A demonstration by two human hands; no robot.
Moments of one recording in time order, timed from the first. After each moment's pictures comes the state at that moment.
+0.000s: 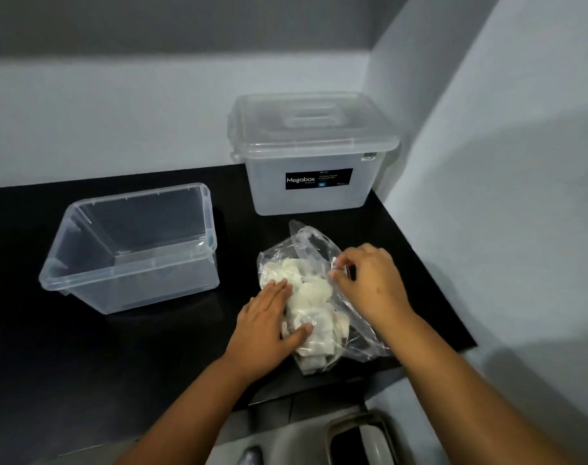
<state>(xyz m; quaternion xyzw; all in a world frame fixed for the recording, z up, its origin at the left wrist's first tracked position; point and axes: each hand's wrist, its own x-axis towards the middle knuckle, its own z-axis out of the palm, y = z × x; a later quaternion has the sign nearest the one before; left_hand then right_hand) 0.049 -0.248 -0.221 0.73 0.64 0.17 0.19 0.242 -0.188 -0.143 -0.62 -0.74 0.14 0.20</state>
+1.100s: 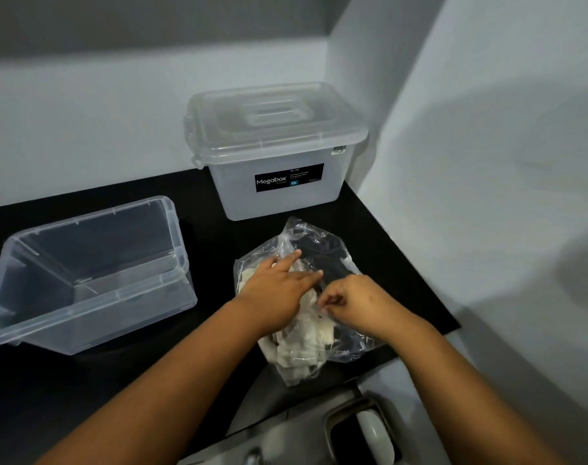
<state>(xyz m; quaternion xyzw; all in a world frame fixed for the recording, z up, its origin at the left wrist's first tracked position) 0.076 -0.175 -0.153 0.89 0.45 -0.07 0.06 0.257 -0.194 -0.150 -0.59 -0.73 0.33 0.06</state>
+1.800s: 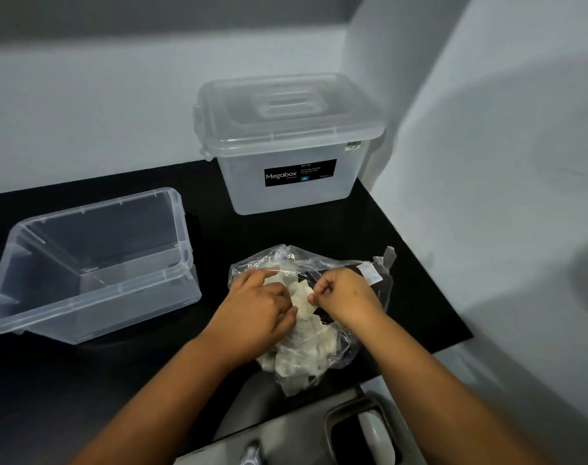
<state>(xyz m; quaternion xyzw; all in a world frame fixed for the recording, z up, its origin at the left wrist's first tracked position) 0.039 -0.208 -0.169 0.86 0.50 0.07 0.06 0.225 -0.172 -0.176 -0.69 -0.64 0.33 0.11</state>
